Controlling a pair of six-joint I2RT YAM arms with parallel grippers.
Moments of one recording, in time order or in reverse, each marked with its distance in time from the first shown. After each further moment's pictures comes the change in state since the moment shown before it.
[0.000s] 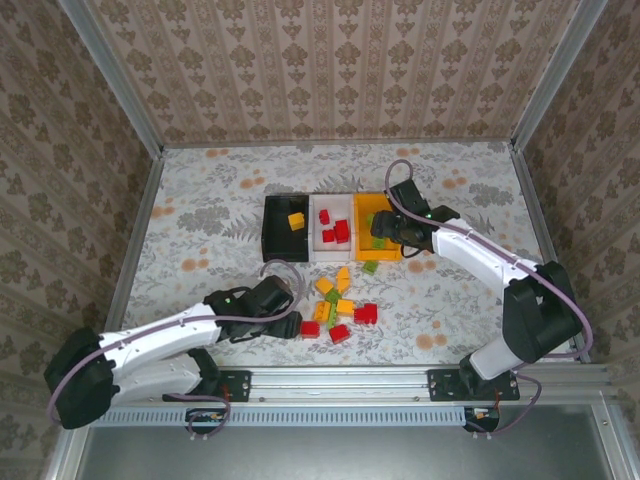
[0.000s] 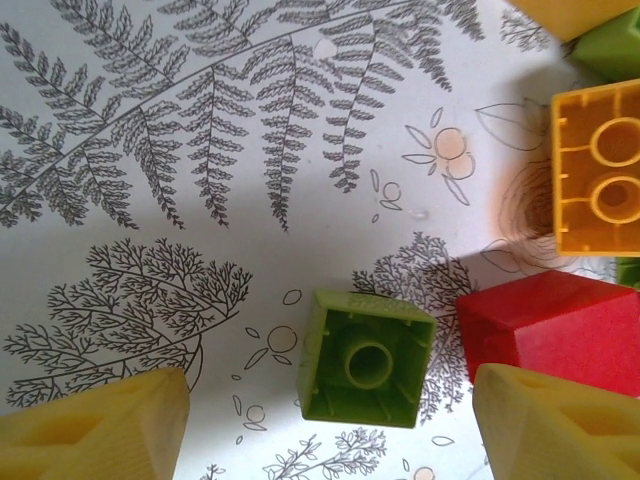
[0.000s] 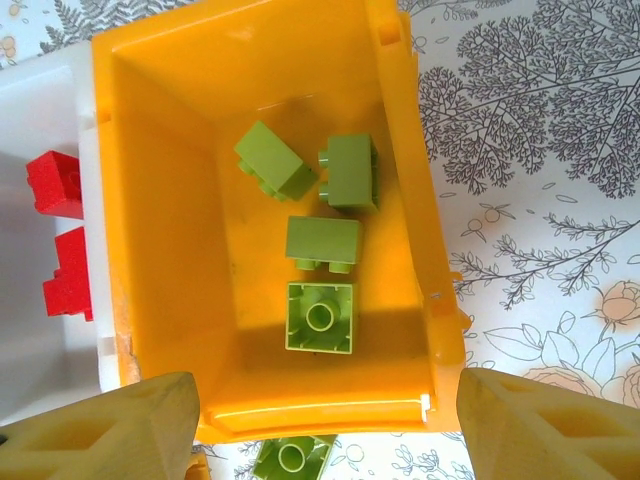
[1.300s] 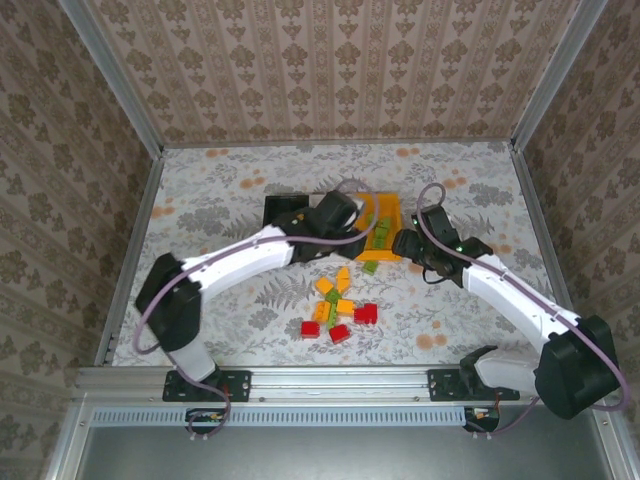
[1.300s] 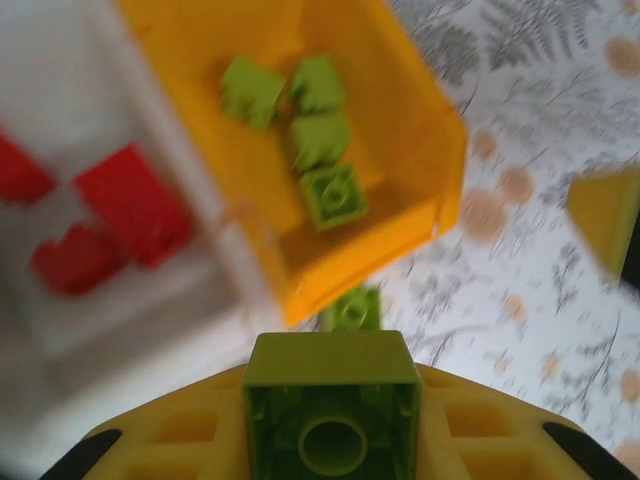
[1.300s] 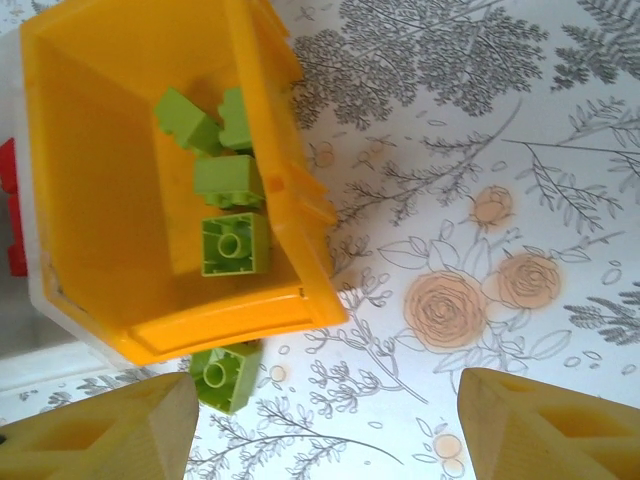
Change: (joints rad) left arm 0.068 0.675 0.855 0.156 0.076 0.288; right arm -0.040 -0.323 -0.278 0.008 0.016 0.060
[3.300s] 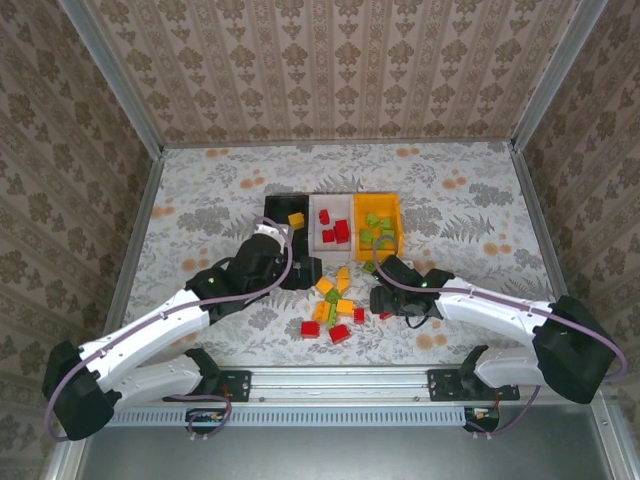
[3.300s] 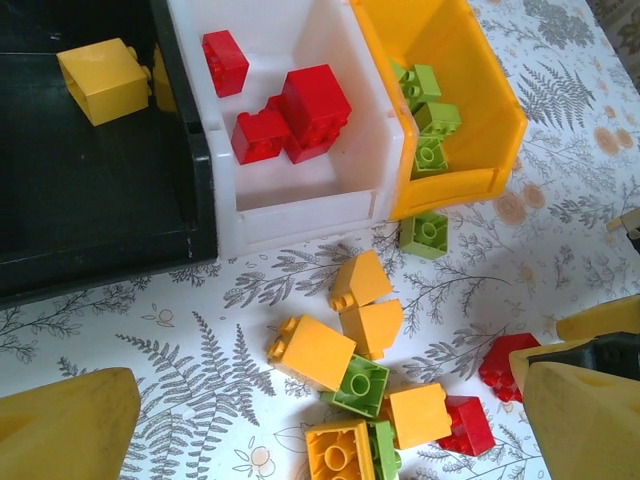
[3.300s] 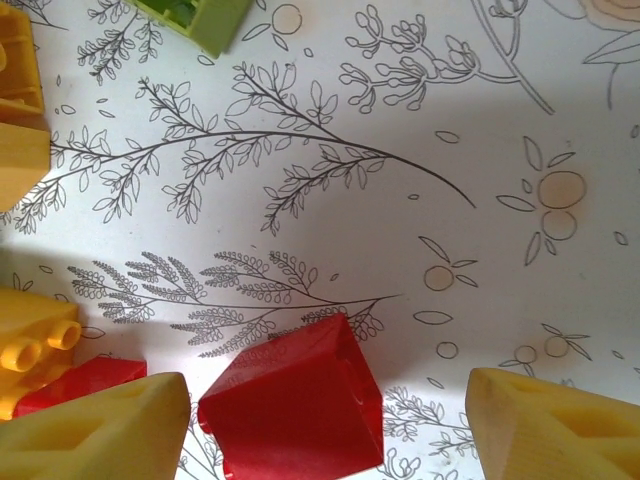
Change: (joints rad) left arm 0.057 -0.721 -0.633 0.076 -0.079 -0.196; right arm 0.376 0.079 -0.165 -0.054 0.003 0.063
